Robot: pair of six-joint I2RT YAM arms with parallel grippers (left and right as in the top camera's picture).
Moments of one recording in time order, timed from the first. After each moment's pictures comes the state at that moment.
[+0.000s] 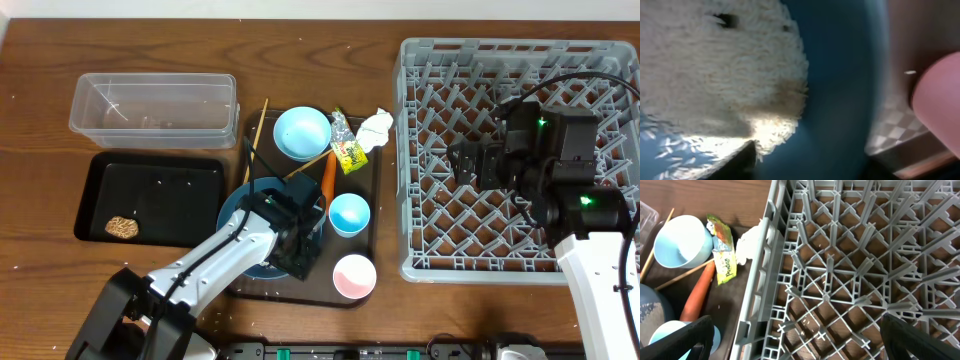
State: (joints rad) left arm -0.61 1.52 0.81 -0.83 0.18 -0.12; right arm 0.02 1.18 1.07 -0.72 -0.21 0.03
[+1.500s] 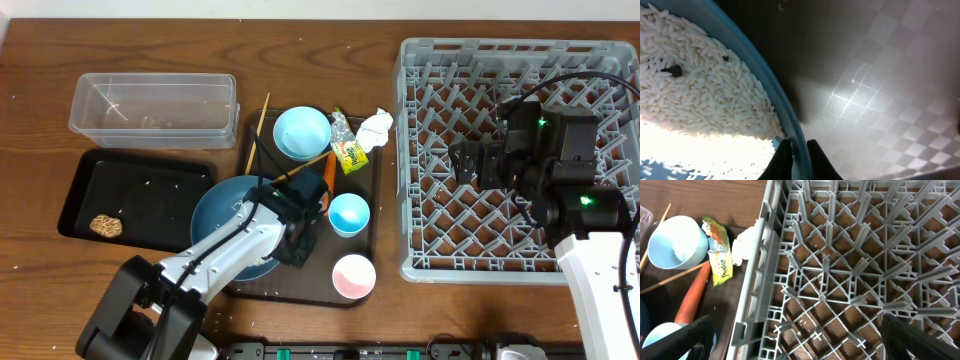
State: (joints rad) left arm -0.61 1.58 0.87 -0.86 0.02 -0.13; right arm 0.02 1.18 1.07 -0.72 -0.19 0.03
